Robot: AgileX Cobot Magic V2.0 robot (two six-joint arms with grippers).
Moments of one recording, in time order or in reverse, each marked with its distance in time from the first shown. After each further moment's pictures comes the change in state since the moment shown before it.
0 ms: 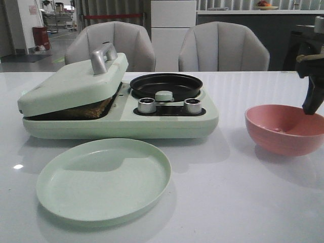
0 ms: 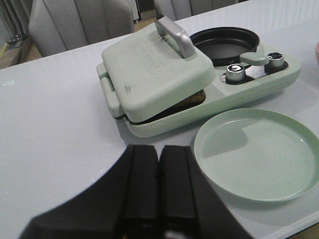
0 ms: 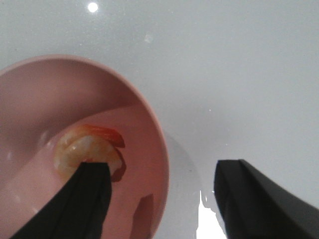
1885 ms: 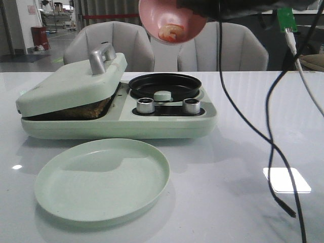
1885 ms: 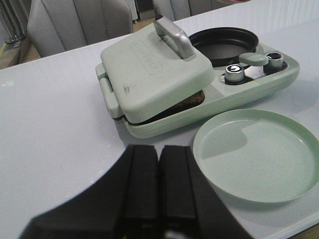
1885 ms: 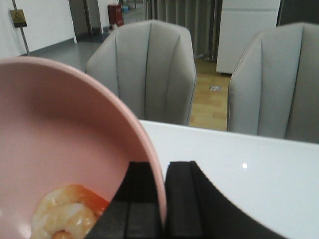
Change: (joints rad) left arm 0.000 0.000 0.000 0.000 0.000 0.000; right arm 0.387 0.229 -0.220 0.009 -1.084 -0.054
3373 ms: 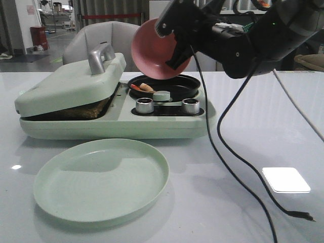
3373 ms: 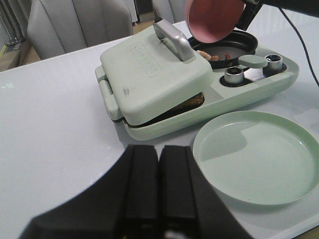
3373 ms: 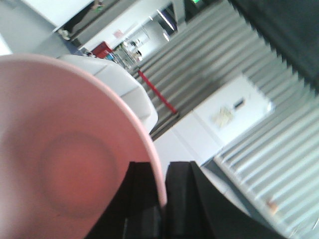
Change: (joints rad) left arm 0.000 -0.006 0.000 0.000 0.000 0.000; right arm 0.026 0.266 -0.116 -0.094 -0.387 -0.713
